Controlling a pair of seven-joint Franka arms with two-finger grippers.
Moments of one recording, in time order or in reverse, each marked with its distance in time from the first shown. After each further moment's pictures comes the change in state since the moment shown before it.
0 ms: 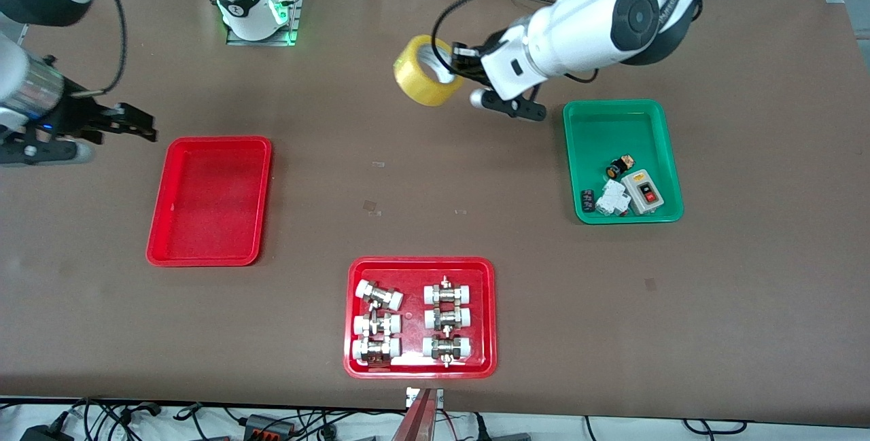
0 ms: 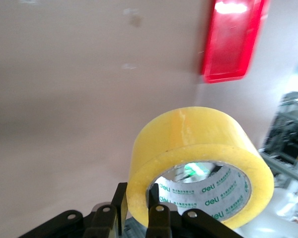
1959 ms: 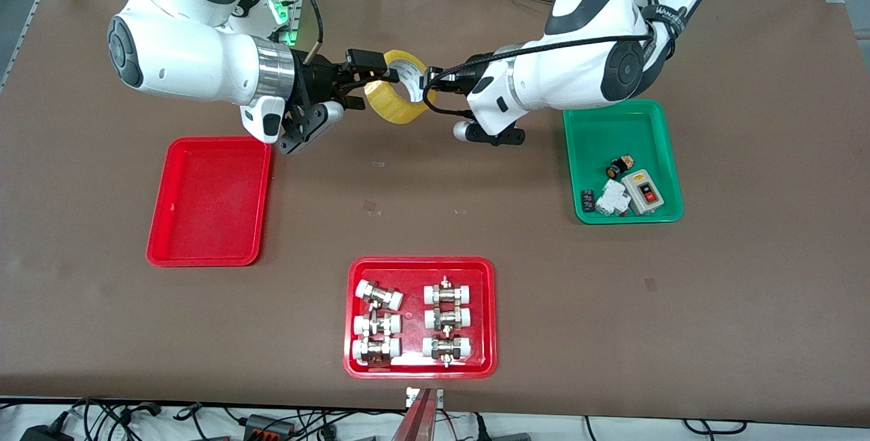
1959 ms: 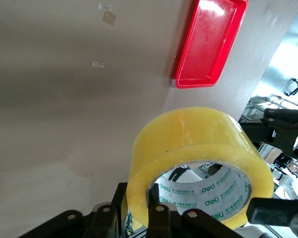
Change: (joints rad) left arm -0.024 0.160 0.002 0.126 -0.043 0.014 -0.085; right arm 0.394 0.141 0.010 0.105 0.766 0.087 0.083
